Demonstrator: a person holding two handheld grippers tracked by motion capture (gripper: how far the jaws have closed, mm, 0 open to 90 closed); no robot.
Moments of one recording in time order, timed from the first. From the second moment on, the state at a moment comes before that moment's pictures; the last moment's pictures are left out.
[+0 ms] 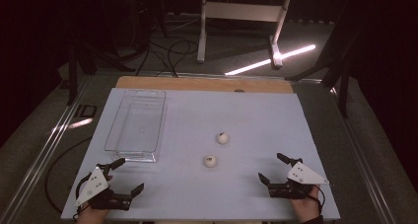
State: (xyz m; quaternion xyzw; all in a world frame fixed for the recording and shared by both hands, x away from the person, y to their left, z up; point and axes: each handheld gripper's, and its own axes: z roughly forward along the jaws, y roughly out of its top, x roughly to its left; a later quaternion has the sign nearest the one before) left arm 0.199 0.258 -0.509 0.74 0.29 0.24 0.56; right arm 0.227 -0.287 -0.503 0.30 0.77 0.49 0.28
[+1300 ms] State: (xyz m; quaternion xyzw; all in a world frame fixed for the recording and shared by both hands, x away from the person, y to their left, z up) left arm 0.204 0.253 -0.467 0.75 0.29 0.21 0.56; right arm 0.226 -0.287 -0.501 0.30 0.77 0.49 0.28
